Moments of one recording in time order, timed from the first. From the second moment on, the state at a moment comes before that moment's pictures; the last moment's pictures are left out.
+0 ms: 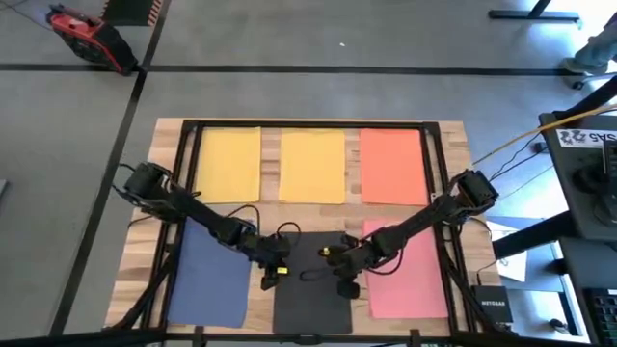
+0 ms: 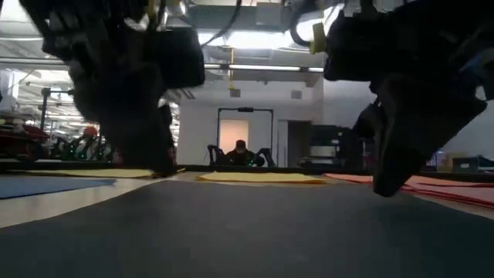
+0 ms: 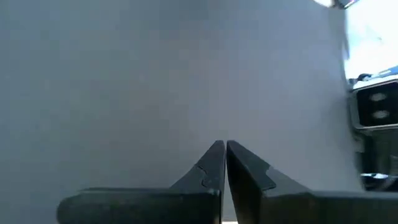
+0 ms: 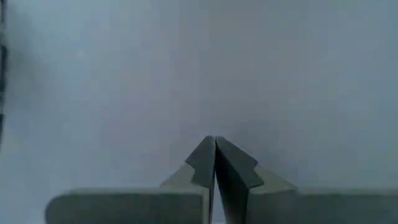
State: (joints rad) left arm -0.40 1.78 0.79 0.23 0.06 -0.67; right arm 0.48 1.83 0.99 -0.19 0.00 0.65
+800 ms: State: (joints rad) left arm -0.32 1.83 0.79 0.21 0.06 -0.67; right arm 0.42 1.83 0.97 -0.24 0.00 0.63
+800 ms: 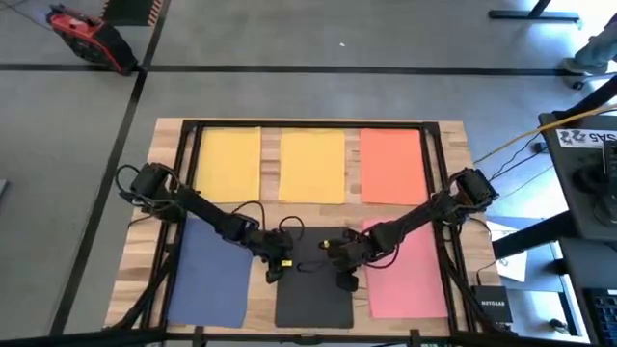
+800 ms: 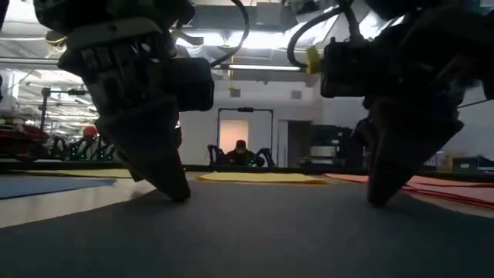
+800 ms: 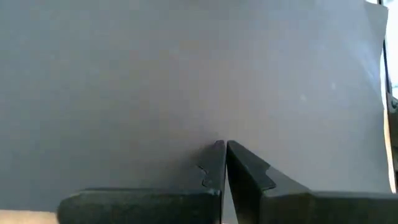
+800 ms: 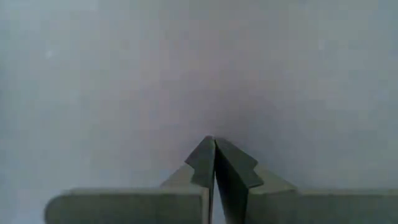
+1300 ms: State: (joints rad) left arm -0.29 1.82 0.79 0.18 0.07 -0.64; right arm 0.40 1.83 0.97 -0.25 0.01 0.62
